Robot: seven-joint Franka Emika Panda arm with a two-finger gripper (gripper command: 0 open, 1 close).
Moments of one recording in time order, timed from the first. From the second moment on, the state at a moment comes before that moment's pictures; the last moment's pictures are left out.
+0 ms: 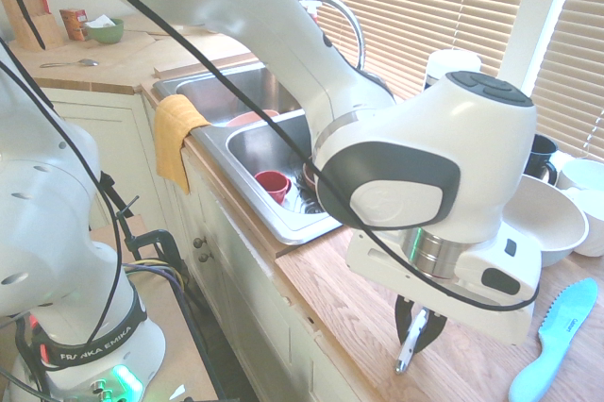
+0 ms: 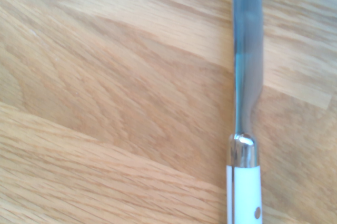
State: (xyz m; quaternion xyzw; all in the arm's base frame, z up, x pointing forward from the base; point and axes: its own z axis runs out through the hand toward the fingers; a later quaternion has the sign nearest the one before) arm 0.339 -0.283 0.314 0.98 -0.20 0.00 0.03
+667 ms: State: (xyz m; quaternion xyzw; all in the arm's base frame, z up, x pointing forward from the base) arm 0.336 -0.215 0.349 0.98 -0.20 0.01 0.01
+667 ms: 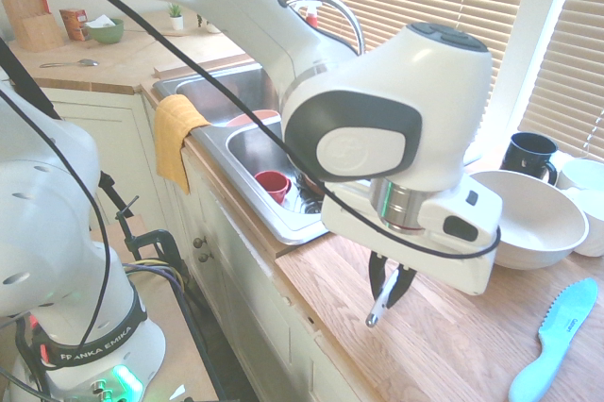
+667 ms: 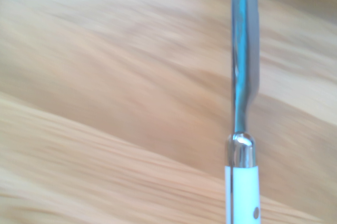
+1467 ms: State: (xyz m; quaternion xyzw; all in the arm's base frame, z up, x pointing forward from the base) arm 0.401 0.077 0.334 0.93 -0.36 0.09 0.00
